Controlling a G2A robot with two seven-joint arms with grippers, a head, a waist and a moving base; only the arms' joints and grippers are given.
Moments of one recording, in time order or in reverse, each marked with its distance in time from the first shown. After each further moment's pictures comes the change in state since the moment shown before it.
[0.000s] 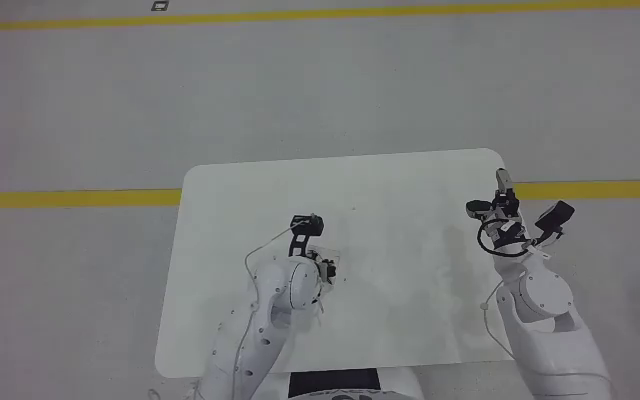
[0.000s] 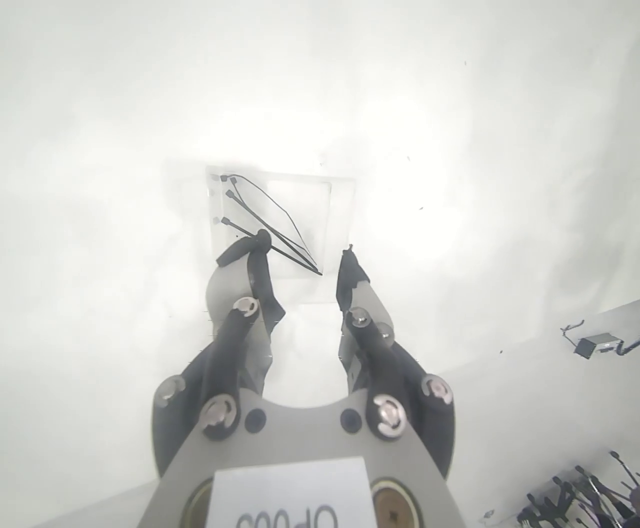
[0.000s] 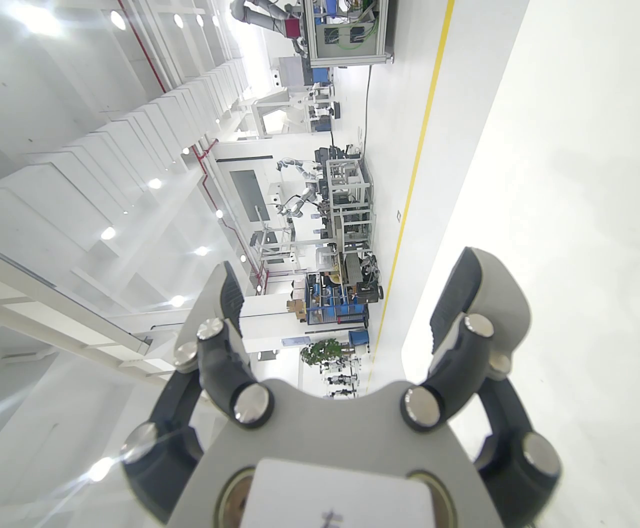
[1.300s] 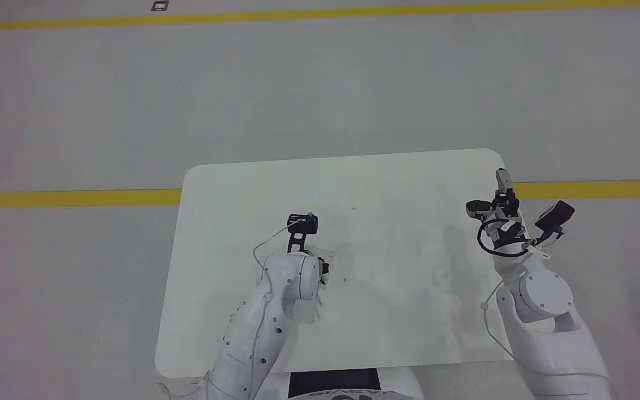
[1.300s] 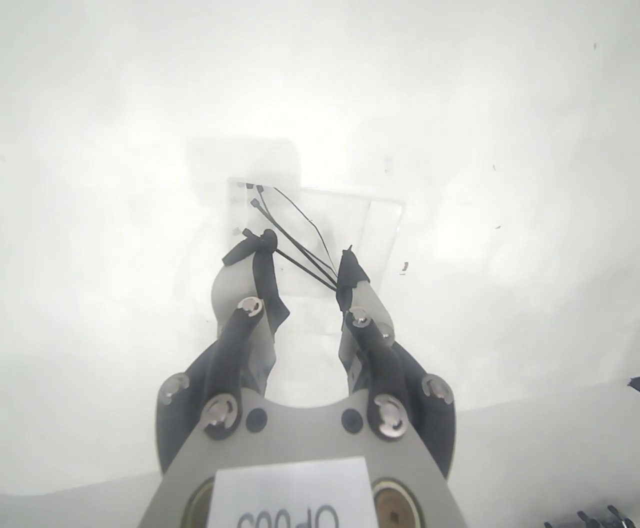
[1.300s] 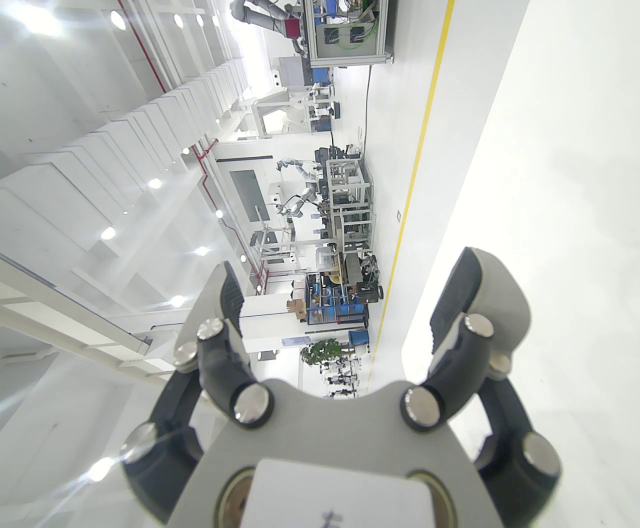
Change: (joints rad) left arm -0.042 -0.056 -0.031 0.124 0.122 0.000 -0.025; right arm 0.000 0.000 0.000 0.000 0.000 0.000 0.000
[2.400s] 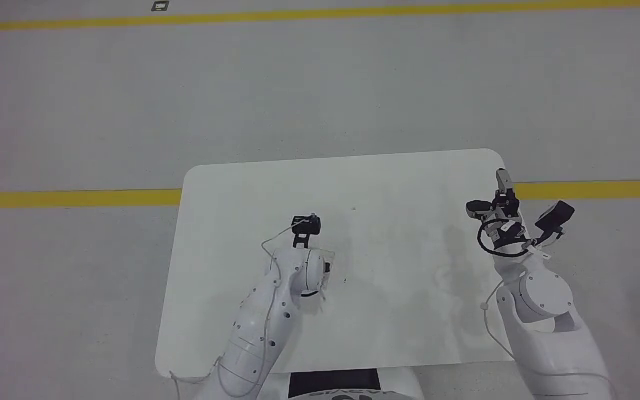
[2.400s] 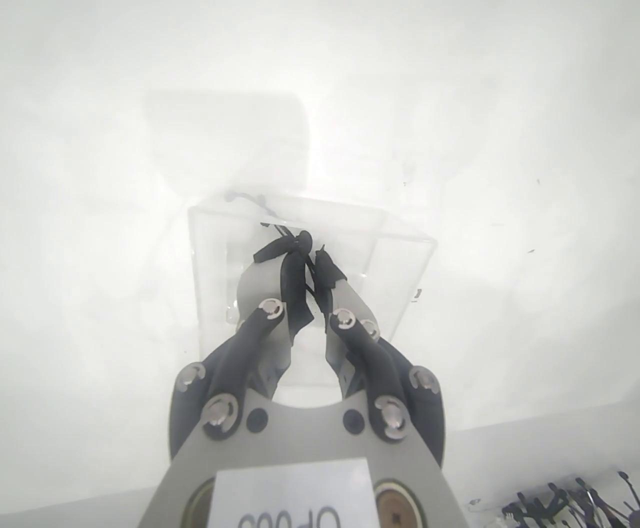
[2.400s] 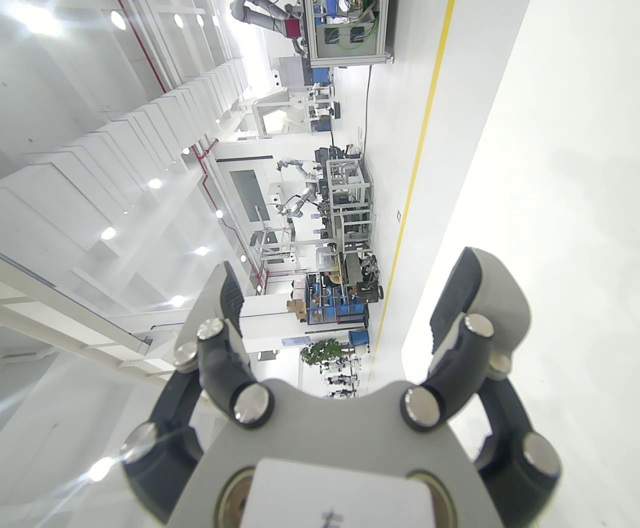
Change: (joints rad) left arm -0.062 -0.040 -0.022 0.157 -0.013 0.000 0.018; right arm 0.000 0.000 0.000 0.000 0.000 0.000 0.000
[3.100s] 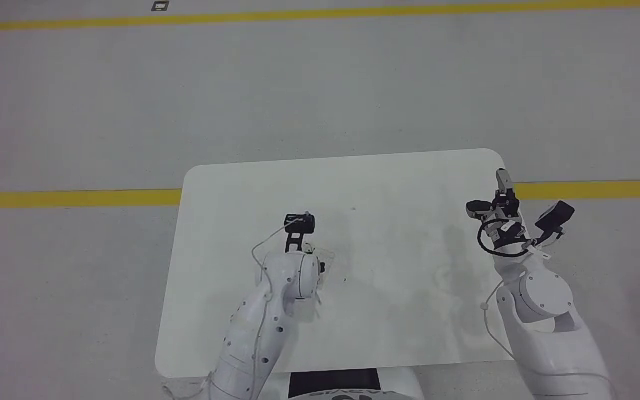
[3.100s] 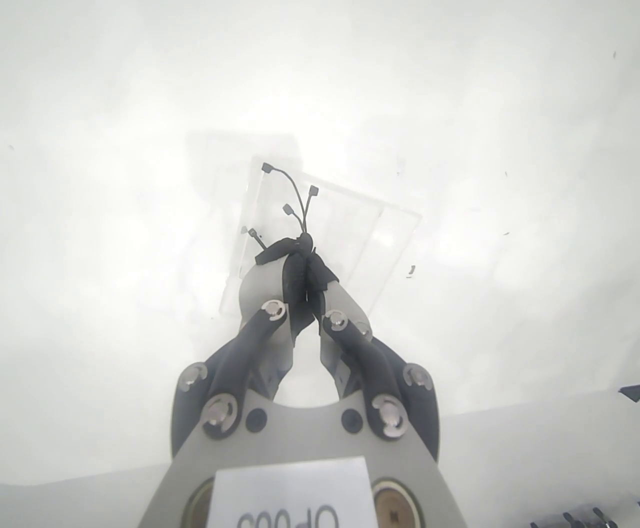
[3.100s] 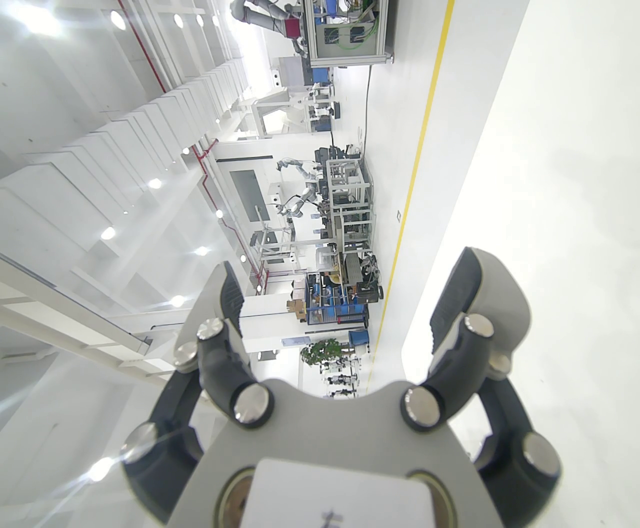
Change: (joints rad) left arm 0.077 0.017 -0.006 -0.175 0.062 -0.002 -0.046; right arm 0.000 0.000 0.000 0.000 0.000 0.000 0.000
